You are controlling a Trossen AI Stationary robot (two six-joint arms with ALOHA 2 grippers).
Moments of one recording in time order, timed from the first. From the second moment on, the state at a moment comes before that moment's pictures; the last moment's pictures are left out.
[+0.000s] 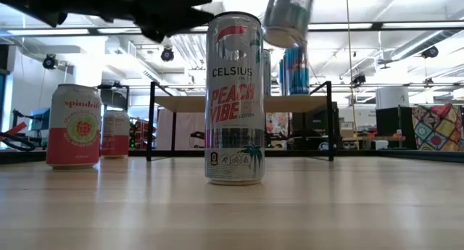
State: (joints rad) left arm -0.33 1.41 0.57 0.79 -0.43 0.11; right arm 0.37 1.12 0.93 -0.08 0.34 0.09
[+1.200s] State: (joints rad) left arm -0.23 1.41 0.62 0.50 -0.59 0.03; right arm -0.73 1.65 1.68 -0.70 -0.75 -0.44
